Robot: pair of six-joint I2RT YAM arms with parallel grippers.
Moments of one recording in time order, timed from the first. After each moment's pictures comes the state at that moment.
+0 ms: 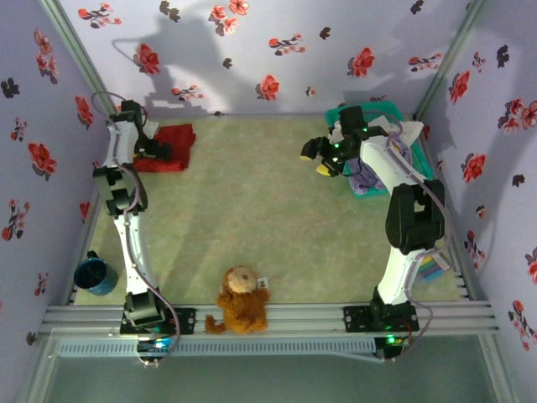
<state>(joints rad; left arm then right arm) 0.17 2.62 2.48 -1.12 0.03 0.30 0.22 1.89 1.58 -0.77 -0.58 0.64</state>
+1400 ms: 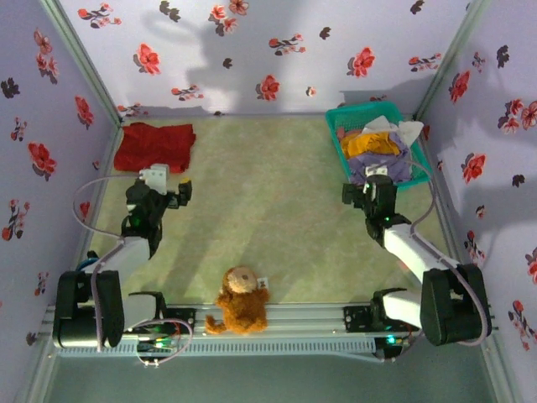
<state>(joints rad) -0.04 1.19 0.41 0.51 0.06 0.06 0.17 1.20 0.54 0.11 0.24 0.10</state>
